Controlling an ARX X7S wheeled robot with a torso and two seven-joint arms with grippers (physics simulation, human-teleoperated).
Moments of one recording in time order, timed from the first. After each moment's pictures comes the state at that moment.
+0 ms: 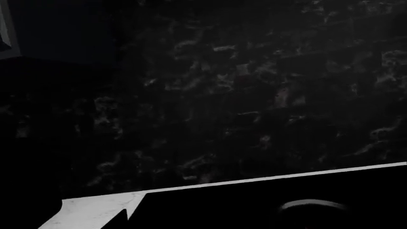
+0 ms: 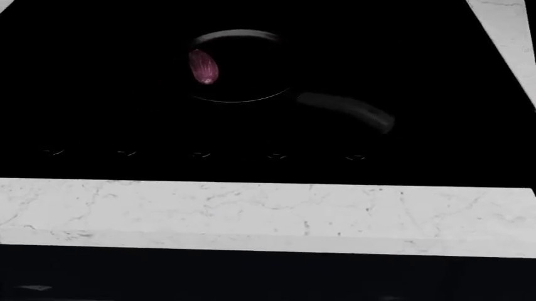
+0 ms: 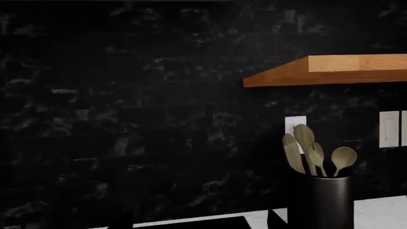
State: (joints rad) left arm -1.15 -0.60 0.03 0.57 -1.25 -1.33 -0.83; right arm 1.38 0.43 0.13 -0.42 1.17 1.47 0.86
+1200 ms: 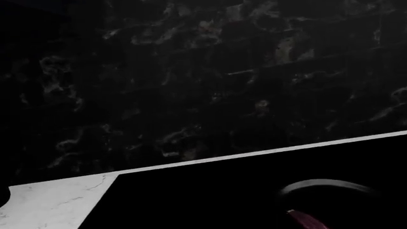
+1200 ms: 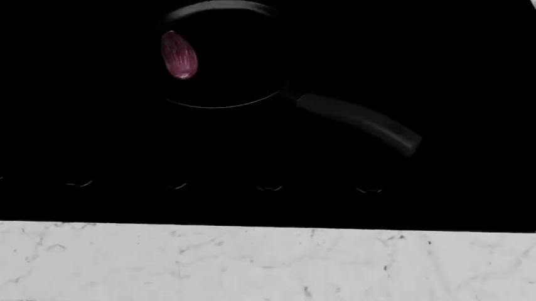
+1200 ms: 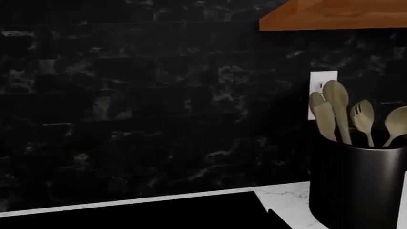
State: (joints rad) left arm -1.14 -0.61 0.08 0.58 -1.25 -1.29 -0.83; right arm 1.35 0.49 0.13 -0.42 1.25 1.42 0.87
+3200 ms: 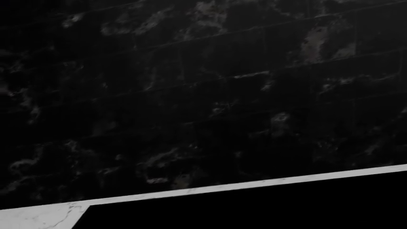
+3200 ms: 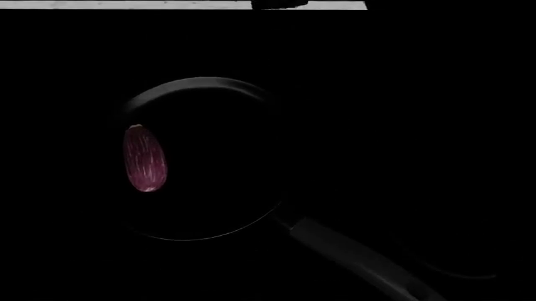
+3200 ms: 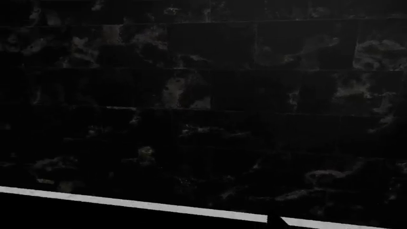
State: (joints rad) left arm -1.10 -0.66 0.08 0.60 -1.30 -1.24 -0.87; right arm 1.48 0.32 -0.03 -0.27 1.53 1.44 1.07
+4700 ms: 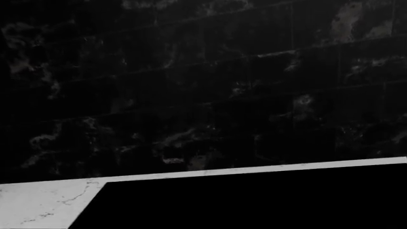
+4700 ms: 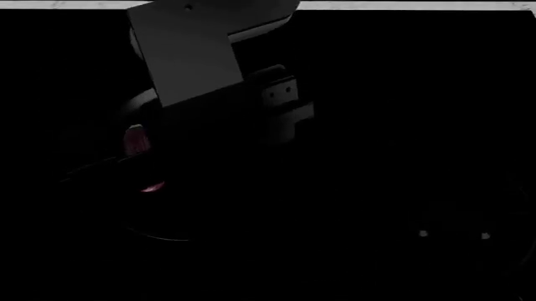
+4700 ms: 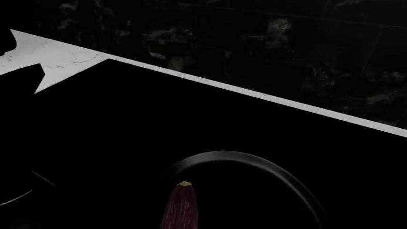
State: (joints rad) left arm -0.96 -0.73 0.05 0.60 -1.25 -1.14 -0.83; right arm 1.26 0.15 -0.36 -0.26 1.77 1.32 1.22
